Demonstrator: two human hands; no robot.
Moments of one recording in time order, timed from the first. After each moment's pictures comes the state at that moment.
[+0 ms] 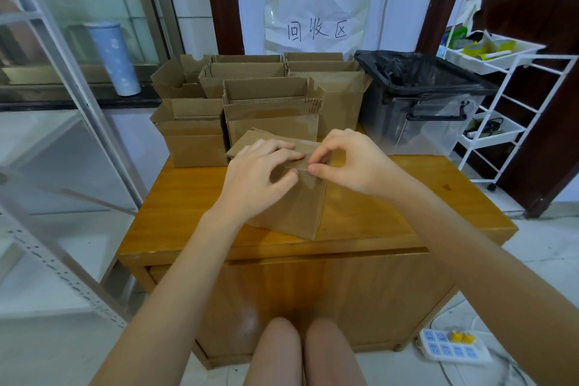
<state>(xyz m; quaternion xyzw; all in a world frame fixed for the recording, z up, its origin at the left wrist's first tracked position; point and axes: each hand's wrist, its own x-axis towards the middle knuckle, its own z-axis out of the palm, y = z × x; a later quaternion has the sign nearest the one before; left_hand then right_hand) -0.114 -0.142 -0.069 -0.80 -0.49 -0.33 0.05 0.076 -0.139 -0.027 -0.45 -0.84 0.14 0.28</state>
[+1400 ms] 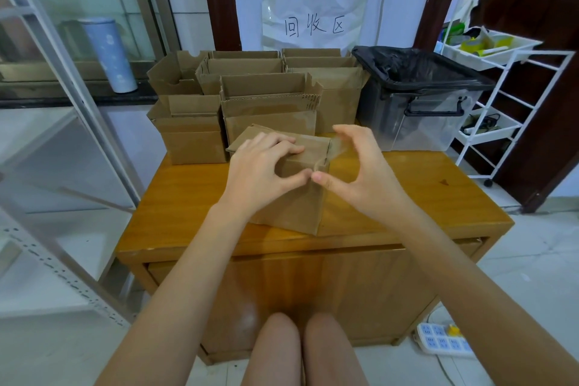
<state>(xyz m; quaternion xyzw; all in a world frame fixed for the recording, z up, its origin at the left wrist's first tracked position) -0.106 -0.135 -0.075 -0.79 -0.48 -0.36 0.10 0.089 -0.160 -0.063 -0.47 -0.77 0.13 0.40</state>
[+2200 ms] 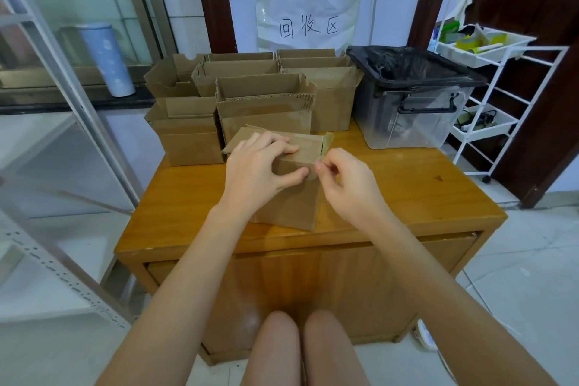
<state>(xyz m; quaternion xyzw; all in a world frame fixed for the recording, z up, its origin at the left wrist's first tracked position) -0.101 -0.136 -0.079 -0.78 -0.49 -0.38 0.10 0.068 -0.174 -0.072 -0.53 -0.74 0.11 0.40</state>
